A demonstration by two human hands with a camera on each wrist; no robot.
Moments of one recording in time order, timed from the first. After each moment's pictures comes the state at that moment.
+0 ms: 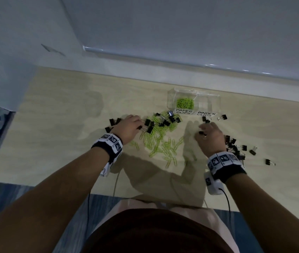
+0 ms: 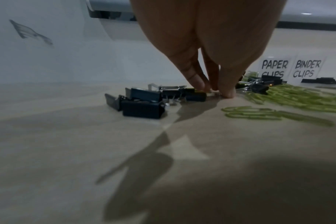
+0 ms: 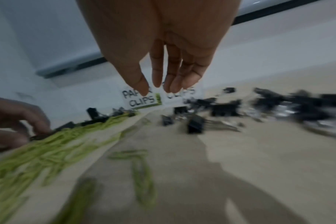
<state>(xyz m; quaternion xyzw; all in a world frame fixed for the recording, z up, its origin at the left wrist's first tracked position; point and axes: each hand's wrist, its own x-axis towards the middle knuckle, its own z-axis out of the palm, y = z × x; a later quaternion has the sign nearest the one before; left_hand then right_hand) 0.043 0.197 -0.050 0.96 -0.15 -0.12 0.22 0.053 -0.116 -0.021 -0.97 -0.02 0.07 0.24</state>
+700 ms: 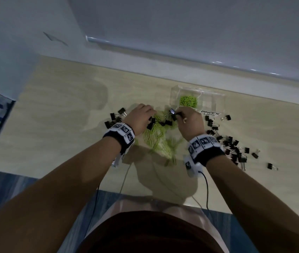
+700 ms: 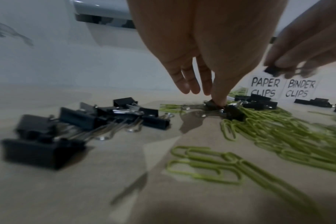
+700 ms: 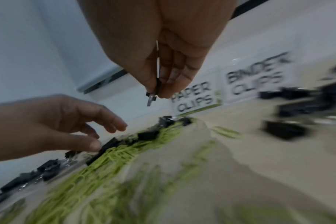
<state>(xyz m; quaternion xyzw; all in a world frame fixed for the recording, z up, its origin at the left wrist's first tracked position) 0.065 0.164 -0.044 0.96 -0.16 -0.11 0.20 0.088 -0.045 -0.017 -0.94 -0.13 0.03 0.32</state>
